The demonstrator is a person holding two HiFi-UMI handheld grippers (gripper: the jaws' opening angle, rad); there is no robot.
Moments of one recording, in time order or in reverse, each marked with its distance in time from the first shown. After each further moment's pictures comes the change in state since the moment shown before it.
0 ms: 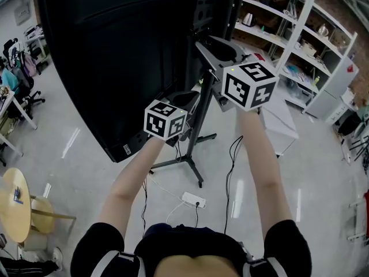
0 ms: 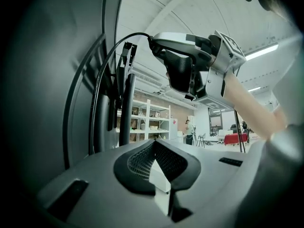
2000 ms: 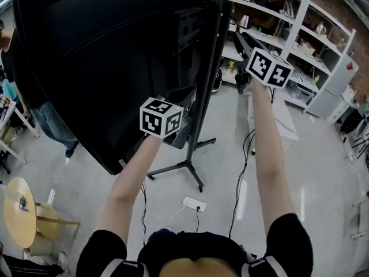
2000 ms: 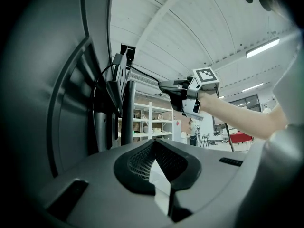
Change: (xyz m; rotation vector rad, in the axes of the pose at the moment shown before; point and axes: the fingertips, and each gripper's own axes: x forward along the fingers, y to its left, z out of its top) left arm 0.033 0.008 0.066 0.038 -0.017 0.043; right arm -0.042 -0.209 0.006 0.200 -0.042 -0.377
